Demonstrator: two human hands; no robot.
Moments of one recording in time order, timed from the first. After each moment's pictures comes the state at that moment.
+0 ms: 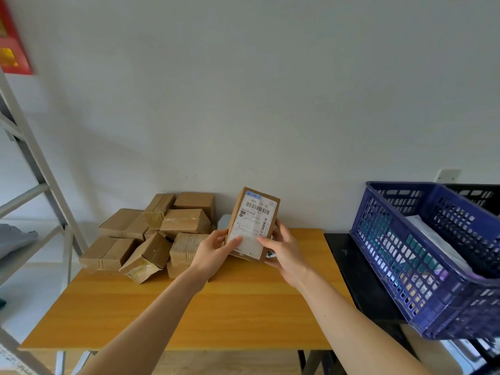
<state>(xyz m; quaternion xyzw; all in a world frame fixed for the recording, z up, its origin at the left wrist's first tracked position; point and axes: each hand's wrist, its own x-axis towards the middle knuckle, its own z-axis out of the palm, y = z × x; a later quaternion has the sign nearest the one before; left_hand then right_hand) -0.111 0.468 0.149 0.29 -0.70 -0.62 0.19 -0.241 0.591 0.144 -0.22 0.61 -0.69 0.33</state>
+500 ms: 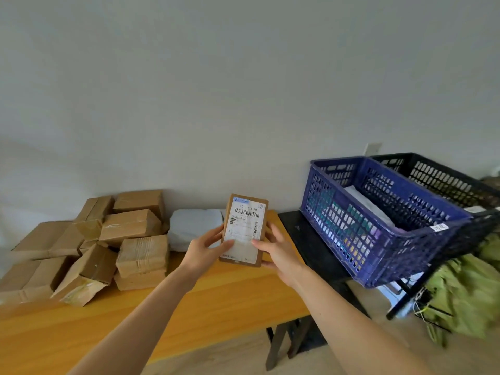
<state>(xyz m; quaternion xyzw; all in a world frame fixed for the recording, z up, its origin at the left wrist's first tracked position) -0.154 0.491 0.137 0.20 -0.74 -0.64 0.11 -0.252 0.651 0.133 -0.13 0.67 -0.68 0.28</state>
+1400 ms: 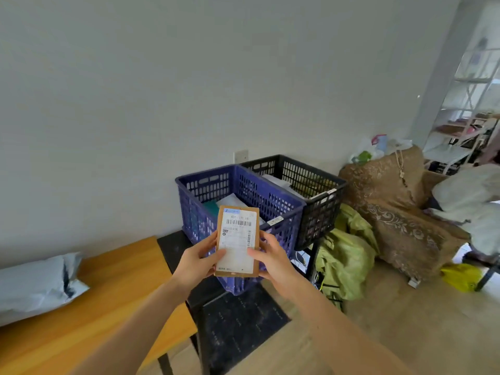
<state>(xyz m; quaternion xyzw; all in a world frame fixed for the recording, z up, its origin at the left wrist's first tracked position) -0.323 0.828 0.157 0.06 -0.73 -0.69 -0.01 -0.363 1.013 0.147 -0.03 0.66 -0.74 0.14</state>
